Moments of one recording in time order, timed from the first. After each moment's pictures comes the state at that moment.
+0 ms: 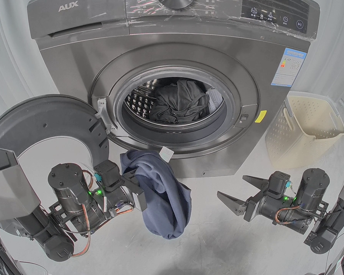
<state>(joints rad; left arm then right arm) -0.61 1.92 -0.36 -1.55 -0.06 -0.06 0.60 1.88 -0.21 -1.54 0.06 0.15</state>
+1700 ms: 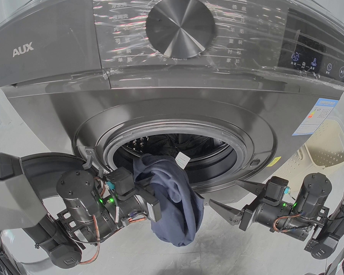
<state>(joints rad) -0.70 1.93 -0.38 -1.55 -0.06 -0.07 0.69 1.85 -0.20 -1.54 0.06 0.16</state>
